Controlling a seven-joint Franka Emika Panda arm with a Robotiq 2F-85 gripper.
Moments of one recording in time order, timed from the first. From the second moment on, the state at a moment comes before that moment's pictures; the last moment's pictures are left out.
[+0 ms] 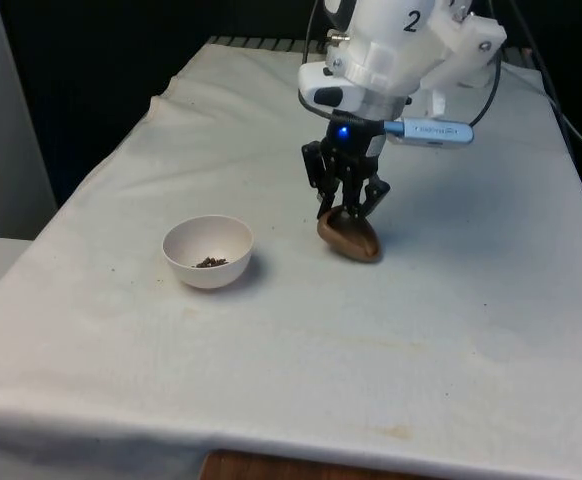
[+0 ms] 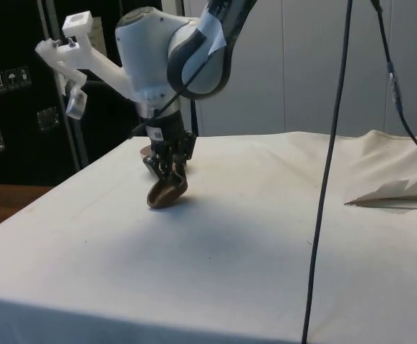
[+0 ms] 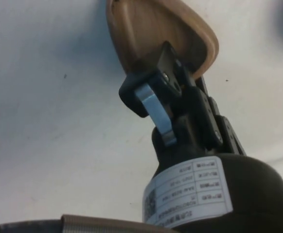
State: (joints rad) arm -0.02 0.51 0.01 -2.02 -0.48 2.50 0.86
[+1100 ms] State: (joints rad) arm -0.02 0.43 -0.01 -2.24 -0.38 2.80 0.84
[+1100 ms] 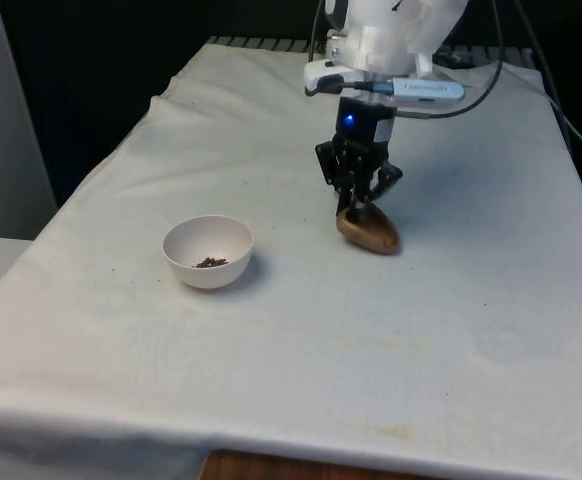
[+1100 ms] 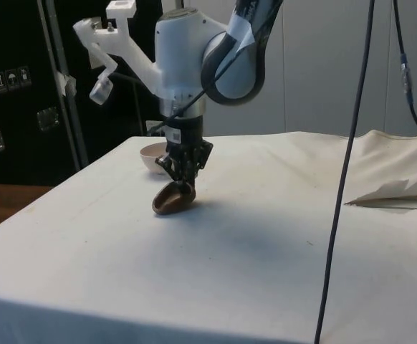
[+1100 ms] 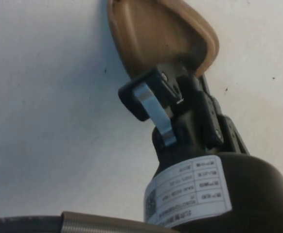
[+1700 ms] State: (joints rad) arm -0.02 0.41 -0.02 -2.27 -0.37 2.83 0.84
